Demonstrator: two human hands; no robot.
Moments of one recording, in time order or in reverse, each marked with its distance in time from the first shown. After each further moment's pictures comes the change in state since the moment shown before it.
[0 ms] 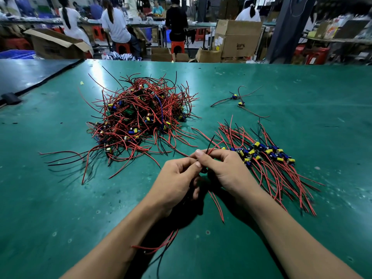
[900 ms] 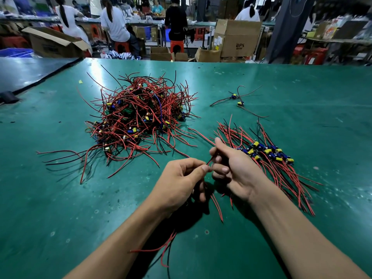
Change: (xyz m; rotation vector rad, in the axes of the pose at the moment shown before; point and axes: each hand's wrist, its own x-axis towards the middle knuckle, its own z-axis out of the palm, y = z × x) left_hand -0.002 -0.004 0.001 0.127 -0.058 0.067; right_hand 0.013 -0.010 -0.011 0.349 0.144 0.275
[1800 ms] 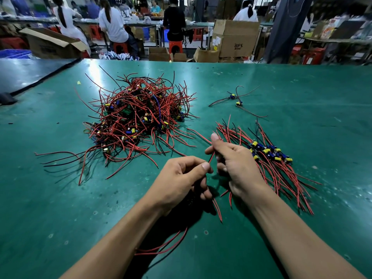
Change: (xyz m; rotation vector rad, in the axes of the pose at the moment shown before) left_hand 0.002 0.006 -0.001 -0.150 -0.116 -0.010; right_hand 0.003 0.006 -0.002 -0.258 0.093 -0.306
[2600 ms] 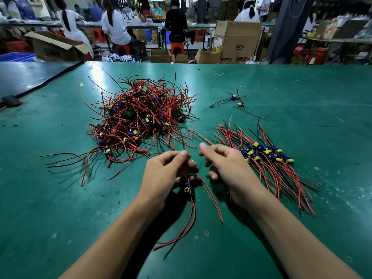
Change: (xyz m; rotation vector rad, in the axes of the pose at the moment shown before) left_hand 0.004 0.009 -0.012 -0.128 0.448 -0.094; right_hand -0.016 -0.006 0.010 -0.148 -0.099 0.034
